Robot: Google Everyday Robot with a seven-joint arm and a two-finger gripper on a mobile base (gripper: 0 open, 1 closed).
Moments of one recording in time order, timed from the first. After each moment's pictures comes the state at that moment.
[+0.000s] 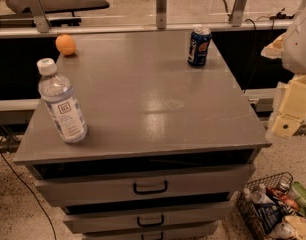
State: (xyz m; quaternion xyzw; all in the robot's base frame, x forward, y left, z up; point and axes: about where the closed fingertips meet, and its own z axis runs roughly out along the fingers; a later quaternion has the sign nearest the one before) arm 0.438 -0.217 0.977 -0.60 0.78 -0.03 0.16
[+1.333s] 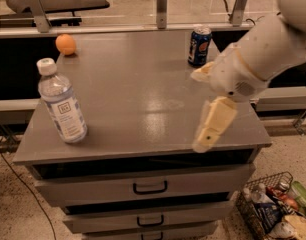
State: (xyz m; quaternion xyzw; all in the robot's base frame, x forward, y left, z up) arm 0.467 -0.103 0.913 -0.64 0.72 0.12 0.24
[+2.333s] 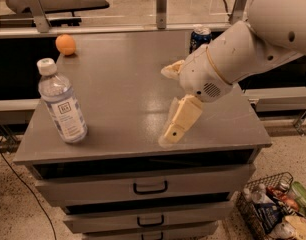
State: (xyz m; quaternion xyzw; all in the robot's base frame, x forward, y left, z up) arm 0.480 -0.031 0.916 -0.65 0.67 0.18 0.31
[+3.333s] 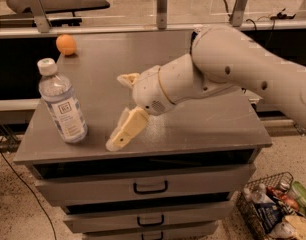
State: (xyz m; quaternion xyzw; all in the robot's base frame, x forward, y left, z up) arm 0.502 0.077 0.883 -0.63 0.61 0.27 0.39
